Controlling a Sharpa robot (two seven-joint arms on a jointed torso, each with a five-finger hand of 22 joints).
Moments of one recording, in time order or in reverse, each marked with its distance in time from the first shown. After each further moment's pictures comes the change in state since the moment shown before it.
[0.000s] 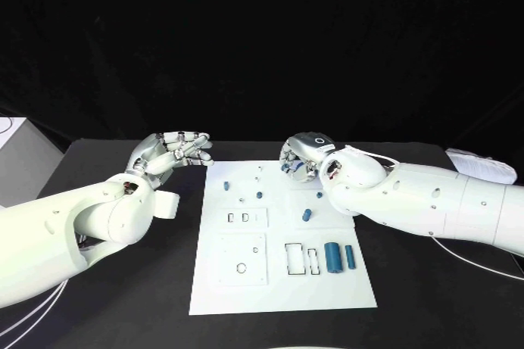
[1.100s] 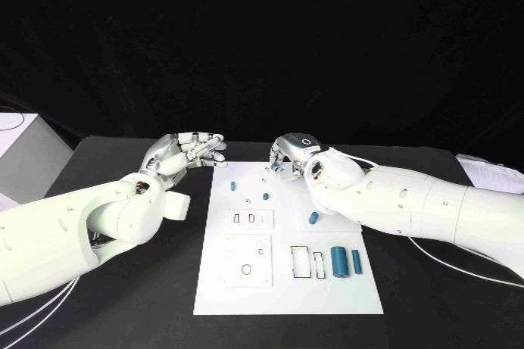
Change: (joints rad) left arm 0.002 0.010 0.000 0.010 0.009 0.057 0.012; left_hand 0.009 0.009 0.003 -0.009 0.000 0.000 0.000 0.000 0.001 0.000 0.000 0.000 0.000 -0.023 0.009 0.004 0.001 0.000 -0.008 0.000 0.009 0.005; right arm -0.018 0.164 0.002 -0.170 0.033 -0.033 0.004; right_hand 0.003 0.002 -0.003 -0.002 -0.003 -0.008 0.001 0.003 0.008 0.000 0.000 -0.002 0.001 0.000 0.000 0.000 -0.006 -0.015 0.000 0.000 0.012 0.000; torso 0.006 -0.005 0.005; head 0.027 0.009
